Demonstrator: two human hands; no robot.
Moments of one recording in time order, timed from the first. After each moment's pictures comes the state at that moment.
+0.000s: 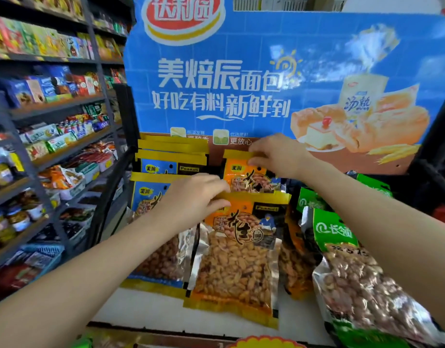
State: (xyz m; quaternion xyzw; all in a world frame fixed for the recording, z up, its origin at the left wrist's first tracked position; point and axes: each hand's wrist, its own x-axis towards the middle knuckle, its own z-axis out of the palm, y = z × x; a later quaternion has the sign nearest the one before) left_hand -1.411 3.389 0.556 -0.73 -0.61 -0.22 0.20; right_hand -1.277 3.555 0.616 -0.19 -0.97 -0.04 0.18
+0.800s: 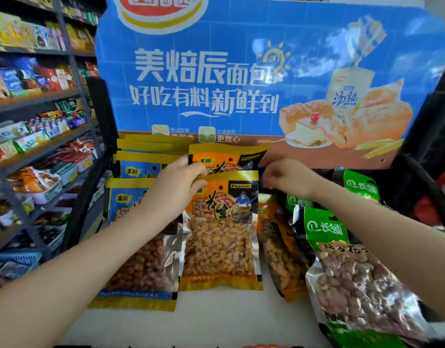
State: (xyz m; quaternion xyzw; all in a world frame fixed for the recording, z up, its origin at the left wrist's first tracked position) left_hand -1.425 3.415 0.555 -0.62 -0.71 -0.30 0.15; right_hand -1.243 3.579 0.572 -0.29 -0.93 0.17 0.17
